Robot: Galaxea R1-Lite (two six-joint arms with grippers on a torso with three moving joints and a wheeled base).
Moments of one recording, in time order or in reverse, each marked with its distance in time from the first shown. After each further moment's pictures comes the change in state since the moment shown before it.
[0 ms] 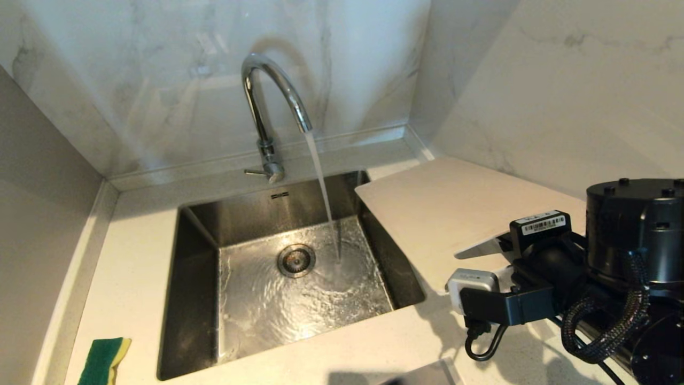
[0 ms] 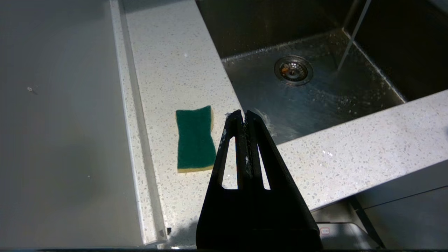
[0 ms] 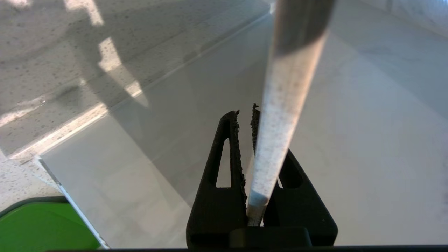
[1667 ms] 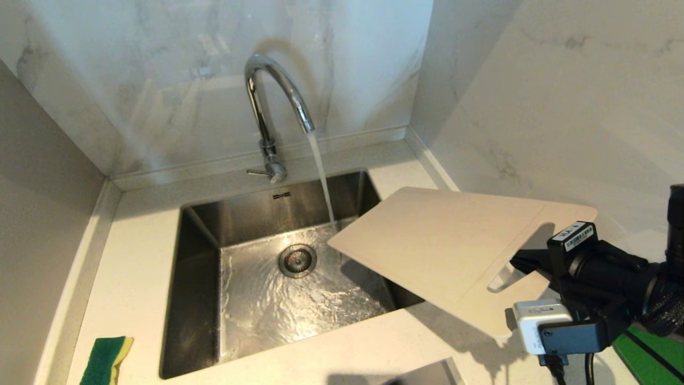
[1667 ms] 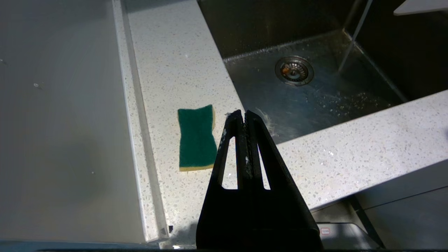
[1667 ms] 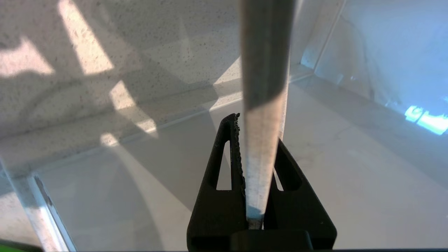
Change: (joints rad) left arm 0.000 0.000 0.000 0.000 0.000 0.000; right arm -0.447 -0.076 0.026 0.120 0.714 -0.231
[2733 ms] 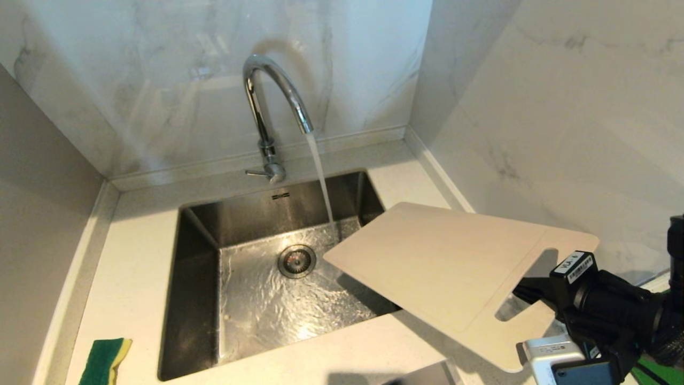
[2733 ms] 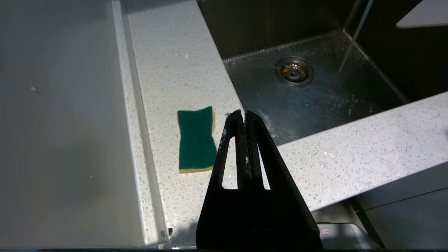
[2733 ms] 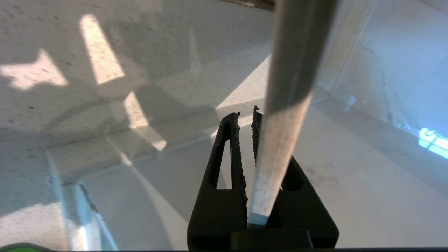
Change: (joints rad) left arm 0.000 0.000 0.000 0.000 0.000 0.000; right arm -0.031 -0.024 0.089 0.010 0.086 -0.070
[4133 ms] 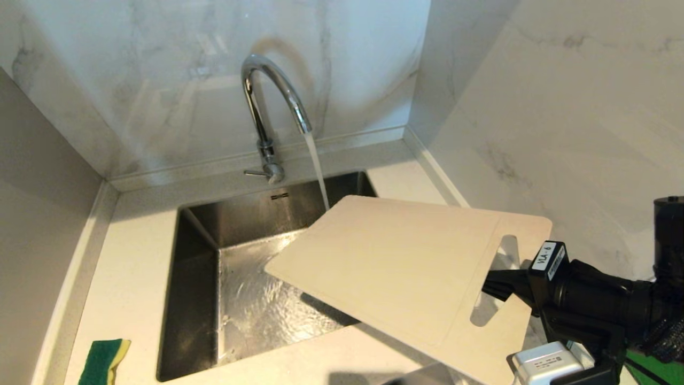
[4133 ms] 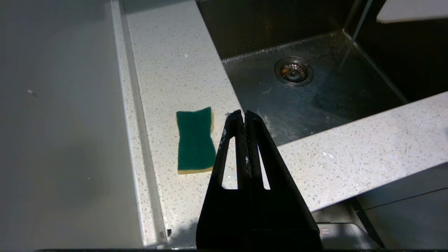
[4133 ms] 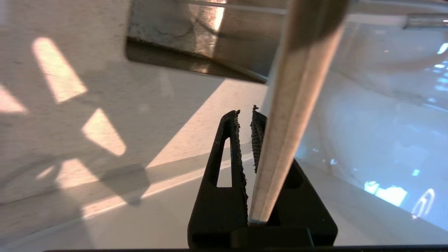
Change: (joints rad) left arm 0.000 0.000 0.000 0.000 0.000 0.000; right arm 0.183 0.014 -0.059 0.019 0.150 -0.031
